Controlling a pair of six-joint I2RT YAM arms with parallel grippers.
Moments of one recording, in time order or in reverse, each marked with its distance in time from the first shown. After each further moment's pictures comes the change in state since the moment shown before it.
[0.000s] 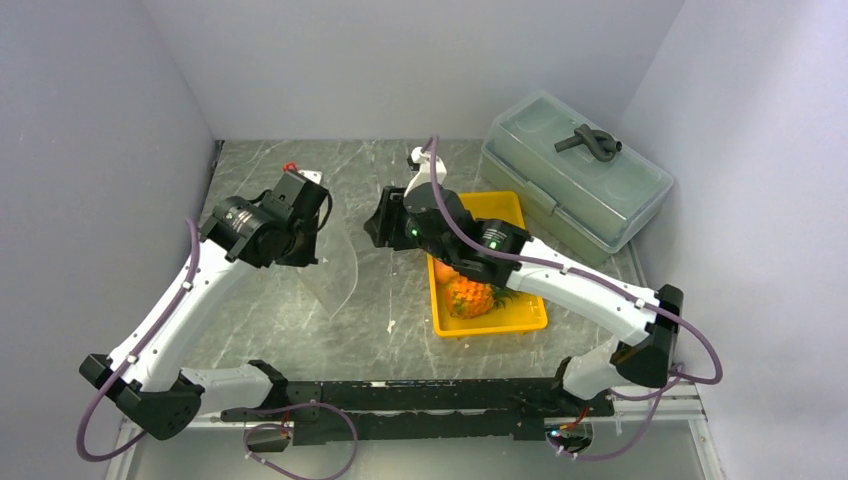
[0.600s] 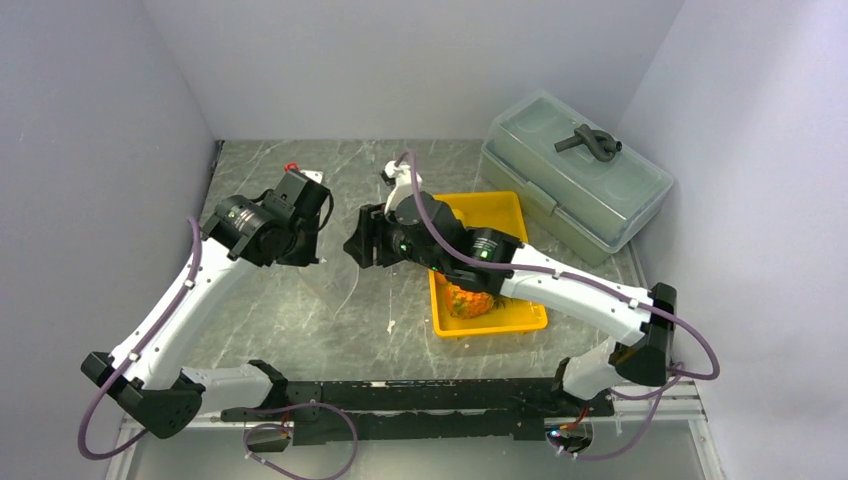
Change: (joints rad) left arm 0.000 0.009 0.000 0.000 0.000 0.000; right arm 0.050 -0.024 -0.045 0.087 -0.157 -0.114
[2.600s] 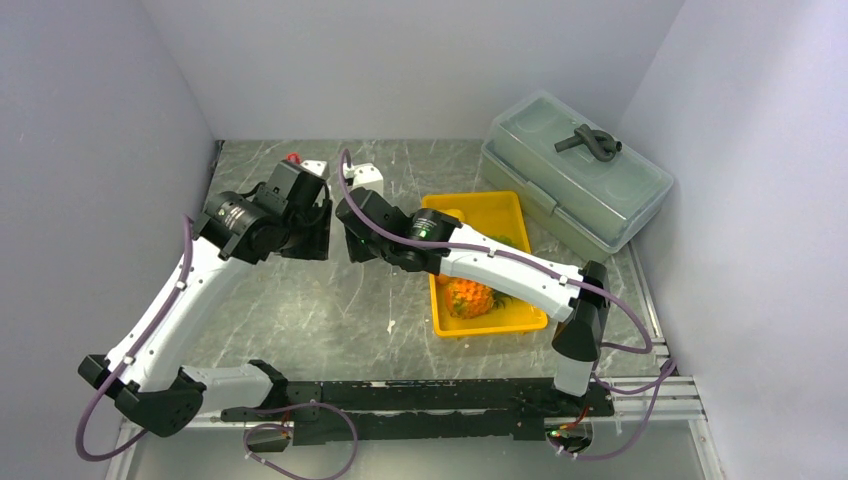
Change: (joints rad) left arm 0.000 0.007 0.079 0.025 0.098 0.013; right arm 0.019 0.349 0.370 -0.332 0.162 -0.010
